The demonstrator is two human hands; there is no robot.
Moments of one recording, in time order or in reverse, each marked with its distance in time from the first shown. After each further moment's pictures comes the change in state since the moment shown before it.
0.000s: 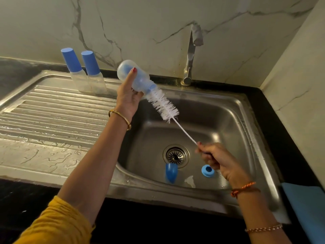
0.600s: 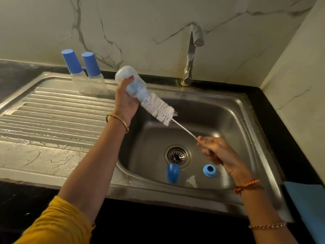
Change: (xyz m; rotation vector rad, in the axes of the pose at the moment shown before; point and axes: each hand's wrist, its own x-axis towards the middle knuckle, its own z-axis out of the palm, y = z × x) left_hand 0.001 -0.002 -0.017 0.001 -0.068 0.004; right_hand -0.004 -0.007 0.002 -0.065 0.020 -0.161
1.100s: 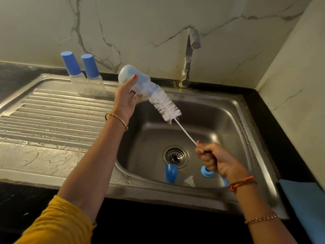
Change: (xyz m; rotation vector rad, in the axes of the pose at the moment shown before) left_hand -0.001 0.001 0.006 0.078 0.031 0.031; right_hand 0.005 0.005 0.001 0.186 -0.155 0.295
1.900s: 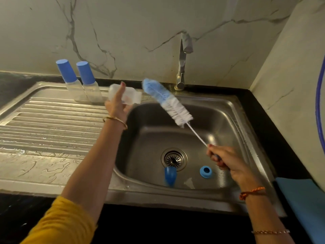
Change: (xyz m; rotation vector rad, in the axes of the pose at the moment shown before) left_hand 0.018 -0.008 -0.020 -0.005 0.396 -0.049; right_hand -0.017 0.015 -0.028 -0.142 0.300 -0.258
